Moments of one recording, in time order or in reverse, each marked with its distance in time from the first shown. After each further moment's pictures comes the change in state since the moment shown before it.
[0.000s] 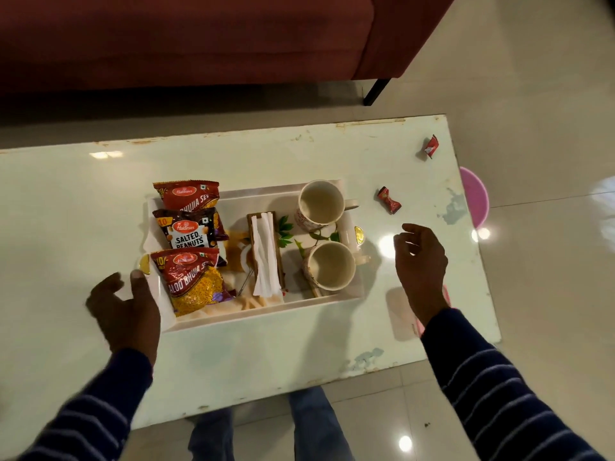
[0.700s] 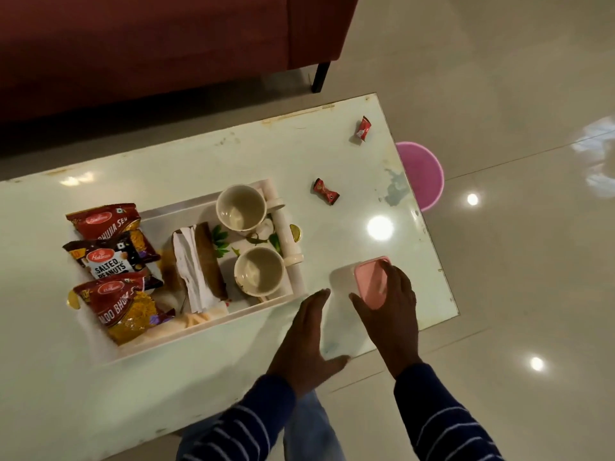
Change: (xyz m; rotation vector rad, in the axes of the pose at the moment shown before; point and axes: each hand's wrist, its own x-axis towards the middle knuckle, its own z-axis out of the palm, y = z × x) left_hand -0.264 0.057 0.135 0.290 -1.230 0.626; right_hand -0.038 0.103 -0.066 -0.349 -0.152 -0.022
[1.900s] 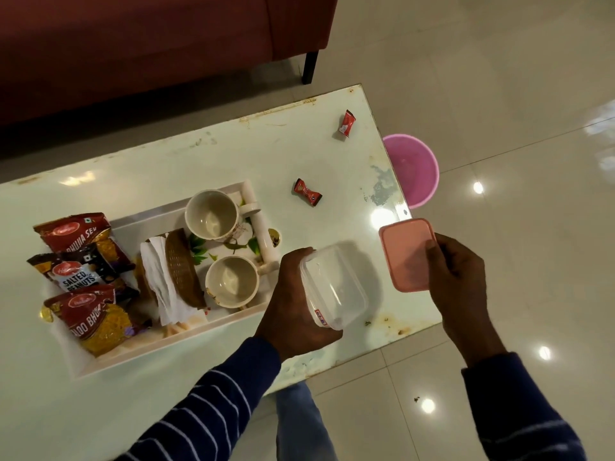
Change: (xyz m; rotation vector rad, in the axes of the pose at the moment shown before) left_hand 0.066 0.035 -0.024 -0.156 0.189 0.179; right_hand 0.069 0.009 -0.104 0.534 0.097 0.045
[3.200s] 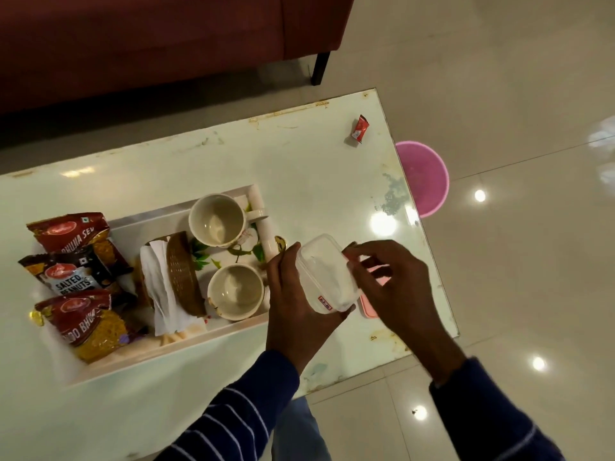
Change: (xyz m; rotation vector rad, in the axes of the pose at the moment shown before) left_hand 0.012 0.013 0.004 0.144 0.369 -0.108; right_hand -0.014 -0.040 0.065 -0.193 -0.262 -0.311
